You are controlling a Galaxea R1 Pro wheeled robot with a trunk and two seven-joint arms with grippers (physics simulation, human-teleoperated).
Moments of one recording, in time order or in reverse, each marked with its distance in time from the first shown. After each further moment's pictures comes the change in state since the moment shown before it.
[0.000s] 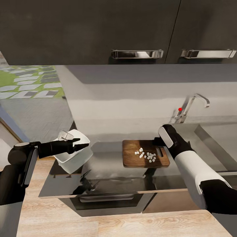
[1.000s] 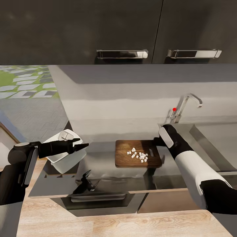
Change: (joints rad) left arm 0.000 0.000 0.000 0.000 0.000 0.000 0.000; right arm 0.000 -0.004 0.001 0.002 0.001 0.004 0.031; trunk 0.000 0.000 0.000
